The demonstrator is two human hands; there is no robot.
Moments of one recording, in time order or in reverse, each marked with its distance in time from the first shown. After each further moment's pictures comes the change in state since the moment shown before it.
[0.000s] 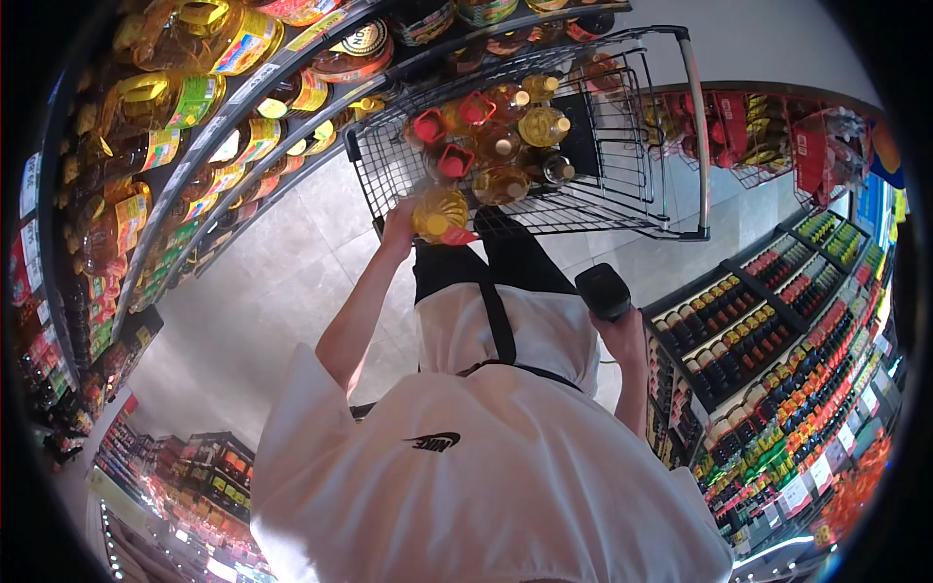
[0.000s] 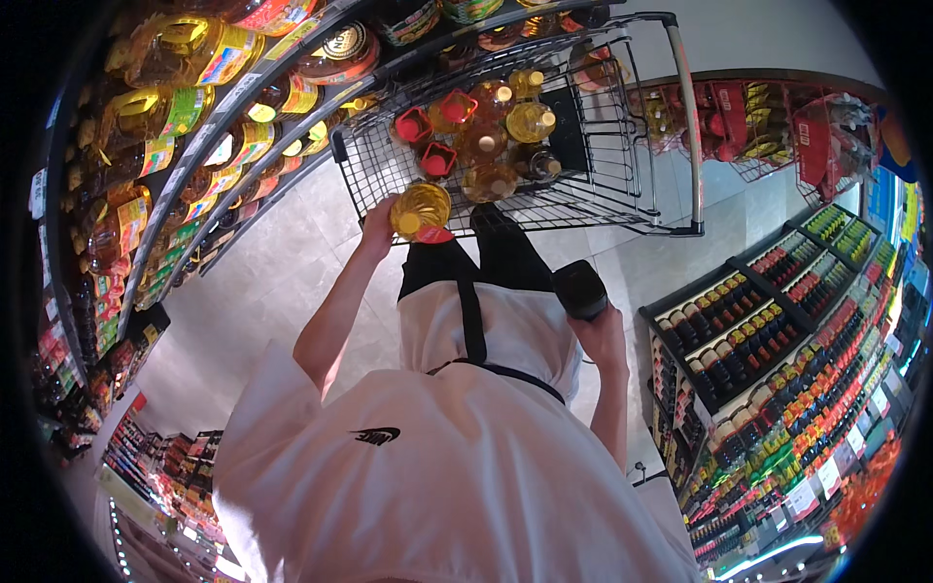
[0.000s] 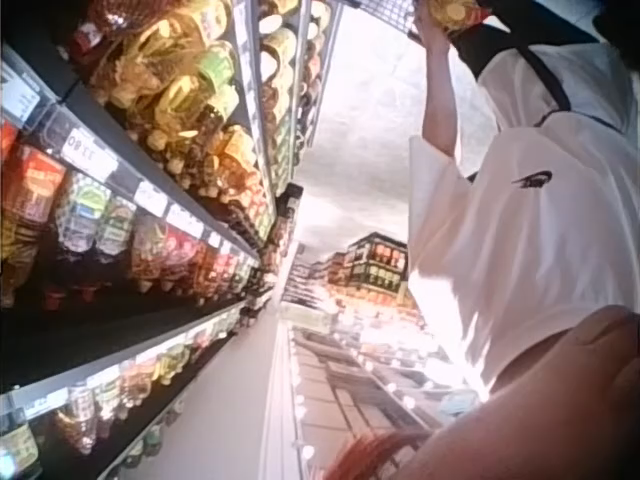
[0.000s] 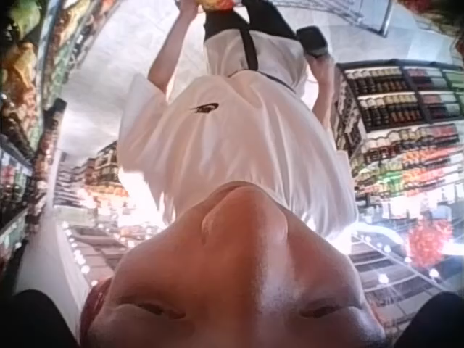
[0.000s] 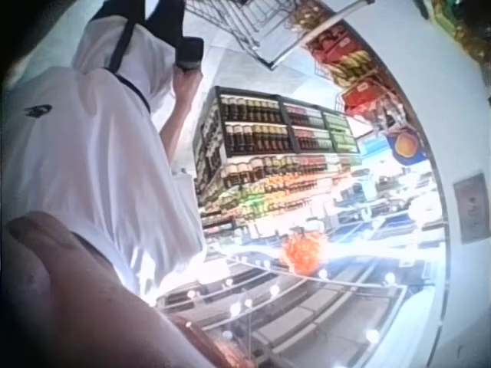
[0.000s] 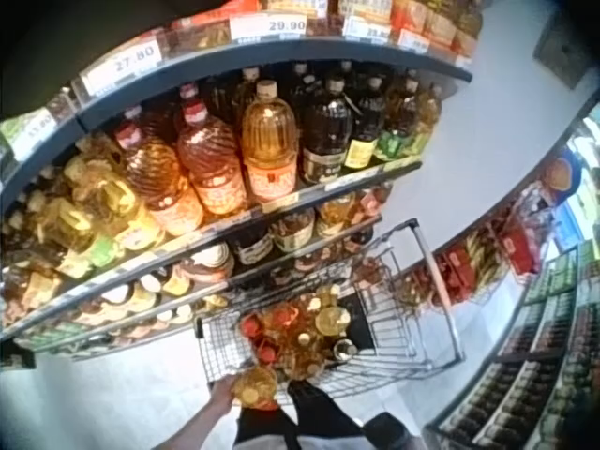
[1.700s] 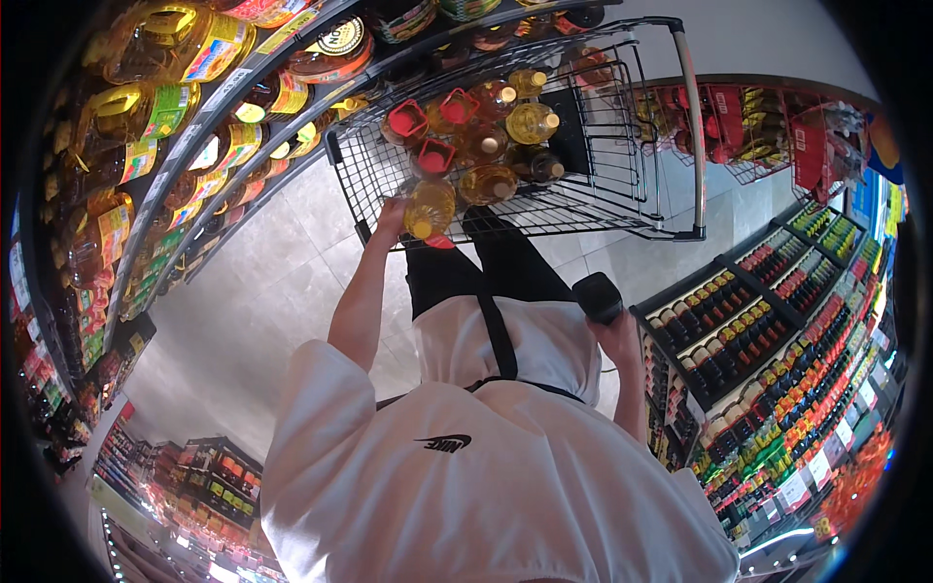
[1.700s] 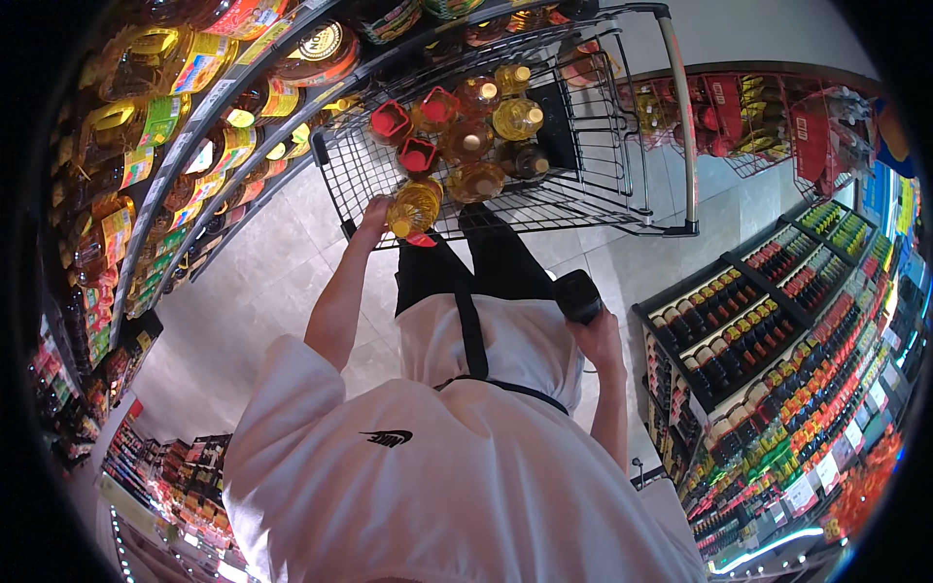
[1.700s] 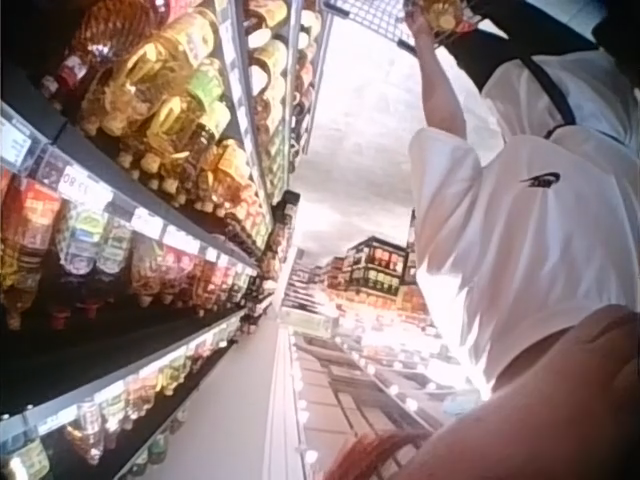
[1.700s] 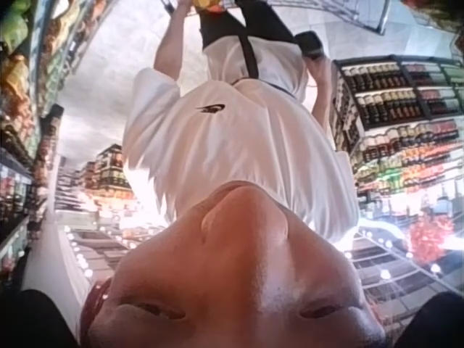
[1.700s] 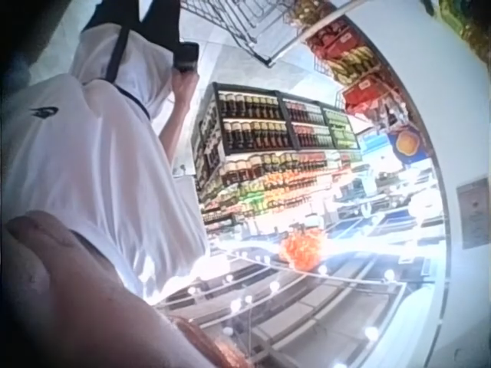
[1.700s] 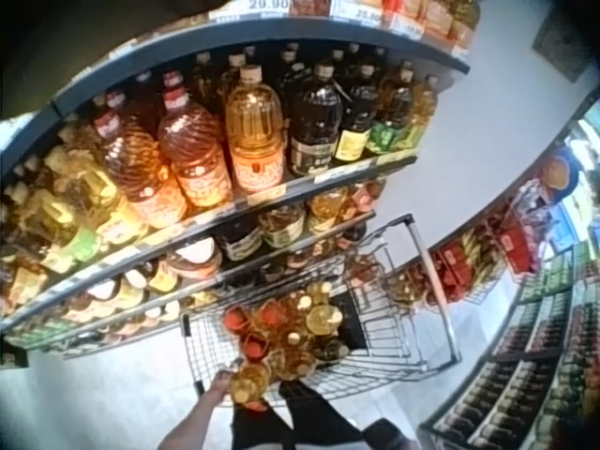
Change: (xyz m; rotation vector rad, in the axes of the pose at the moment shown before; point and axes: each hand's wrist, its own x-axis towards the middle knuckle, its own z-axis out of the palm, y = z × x) left_hand 0.080 -0.091 -0.049 0.608 0.145 0.358; right_hand 0.030 0.061 0.008 -0.086 -0.055 0.024
